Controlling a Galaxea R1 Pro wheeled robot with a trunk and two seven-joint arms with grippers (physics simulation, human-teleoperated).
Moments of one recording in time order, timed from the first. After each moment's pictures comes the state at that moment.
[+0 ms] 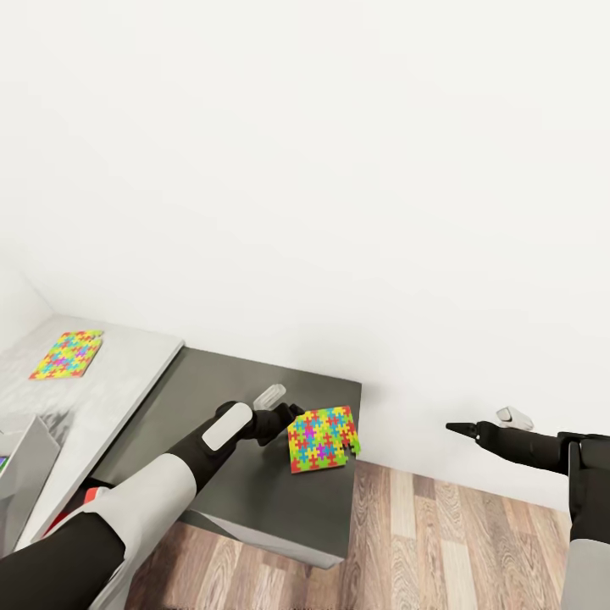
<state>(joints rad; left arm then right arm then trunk) -0.92 -0.05 -0.63 -0.54 1.45 0.46 0.31 -0.60 -0.14 -0.68 -1.25 0.60 1.04 1.24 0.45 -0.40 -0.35</state>
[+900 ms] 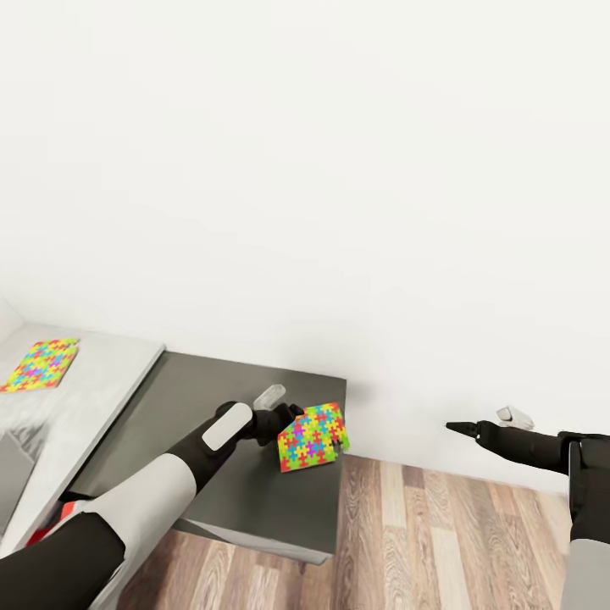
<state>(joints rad) -0.92 -0.05 -0.63 -0.54 1.44 0.46 0.31 -0.60 -0.14 -0.68 -1.26 0.60 1.04 1.24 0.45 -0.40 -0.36</state>
